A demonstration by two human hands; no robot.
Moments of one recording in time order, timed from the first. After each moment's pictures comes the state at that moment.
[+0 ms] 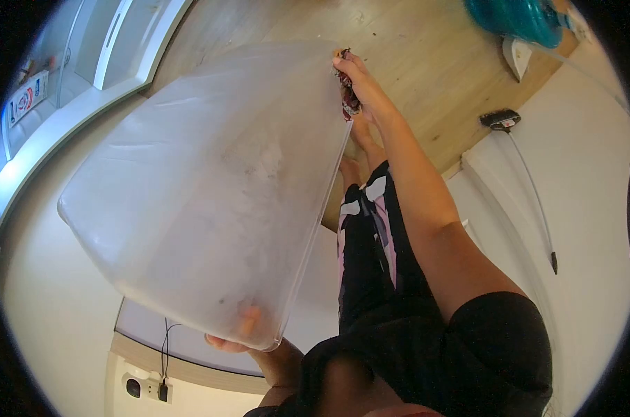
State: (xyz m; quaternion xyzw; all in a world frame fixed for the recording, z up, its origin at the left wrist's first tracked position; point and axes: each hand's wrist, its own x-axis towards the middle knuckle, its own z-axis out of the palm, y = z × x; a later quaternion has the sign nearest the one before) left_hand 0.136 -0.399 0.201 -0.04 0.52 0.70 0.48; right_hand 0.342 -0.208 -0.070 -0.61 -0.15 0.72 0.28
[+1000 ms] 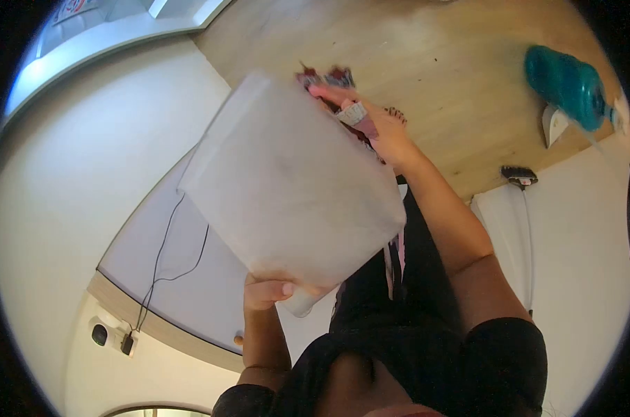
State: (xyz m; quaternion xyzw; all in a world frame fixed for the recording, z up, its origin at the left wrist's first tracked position) left_hand 0.114 -0.403 0.188 0.01 0.54 0.50 0.68; right_hand 0.280 -0.232 0.006 -0.42 -0.63 0.63 0.17
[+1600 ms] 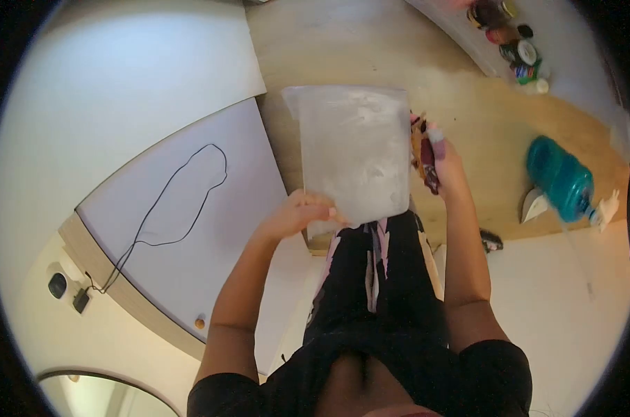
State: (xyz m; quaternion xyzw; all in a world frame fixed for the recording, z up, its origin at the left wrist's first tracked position) left_hand 0.074 -0.366 0.095 0.09 0.57 0.29 0.76; right_hand 0.274 -0.172 0.034 -0.60 -0.31 0.74 0.00
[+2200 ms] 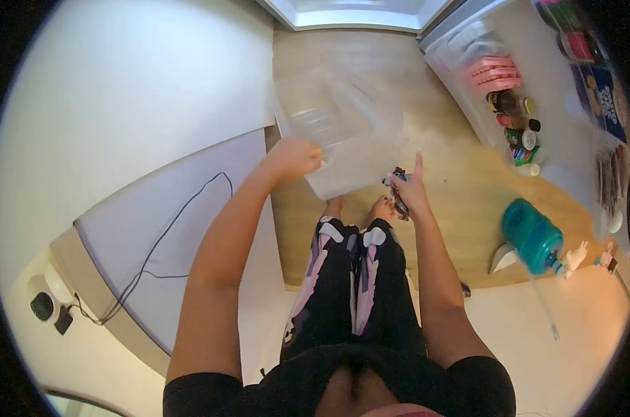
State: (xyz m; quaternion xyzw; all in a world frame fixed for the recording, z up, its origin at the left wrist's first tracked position) left_hand -0.085 -0.299 -0.014 0.52 0.71 0.03 0.47; right_hand 0.192 -0.192 -0.083 -0.57 -0.50 0.65 -0.01
